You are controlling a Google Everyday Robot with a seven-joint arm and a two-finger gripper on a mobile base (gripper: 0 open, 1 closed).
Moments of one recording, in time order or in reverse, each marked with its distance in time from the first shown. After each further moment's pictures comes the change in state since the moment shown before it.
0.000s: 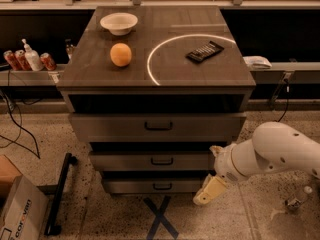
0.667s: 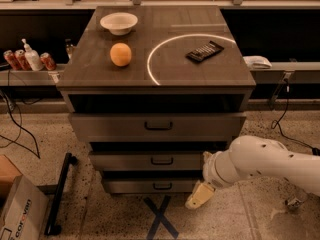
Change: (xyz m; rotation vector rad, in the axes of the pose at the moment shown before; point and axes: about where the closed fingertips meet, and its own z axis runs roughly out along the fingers) arm 0.012 -0.002 0.049 0.060 0.094 -0.022
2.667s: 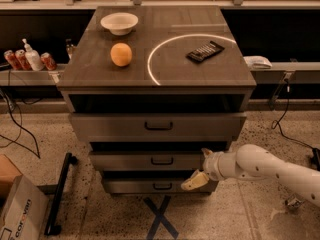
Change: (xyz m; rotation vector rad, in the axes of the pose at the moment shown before) arm 0.019 -0.083 0.102 0.014 -0.311 0.146
